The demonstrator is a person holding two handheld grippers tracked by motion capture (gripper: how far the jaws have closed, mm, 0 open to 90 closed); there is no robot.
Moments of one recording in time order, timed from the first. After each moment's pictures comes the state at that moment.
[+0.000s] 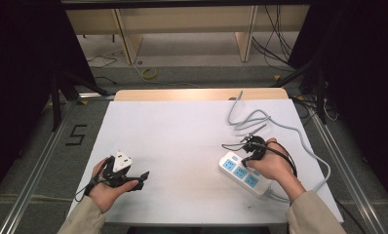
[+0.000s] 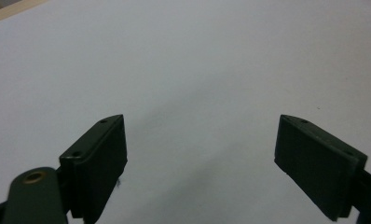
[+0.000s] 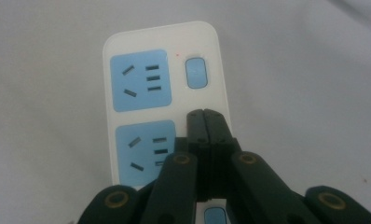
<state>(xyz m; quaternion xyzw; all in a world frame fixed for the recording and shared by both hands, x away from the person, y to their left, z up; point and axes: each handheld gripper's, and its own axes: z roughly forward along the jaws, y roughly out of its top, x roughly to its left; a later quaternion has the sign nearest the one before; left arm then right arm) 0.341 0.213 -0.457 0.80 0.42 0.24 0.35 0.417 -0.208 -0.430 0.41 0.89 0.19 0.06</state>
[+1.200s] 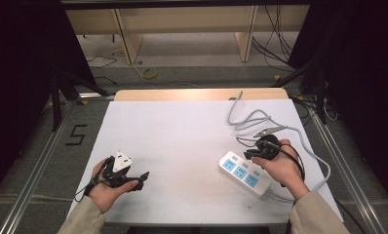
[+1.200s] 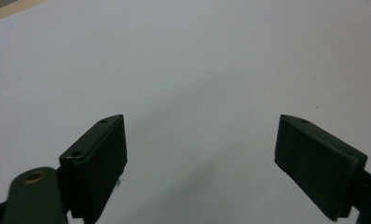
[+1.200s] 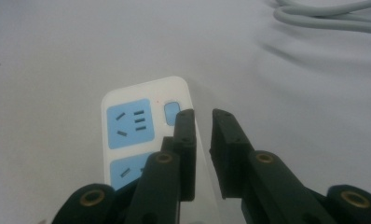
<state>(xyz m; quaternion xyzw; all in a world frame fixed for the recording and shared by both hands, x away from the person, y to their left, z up) 0.341 0.213 -0.457 0.80 0.42 0.24 0.35 0.406 -0.235 -0.422 0.44 0.83 0.31 0.11</state>
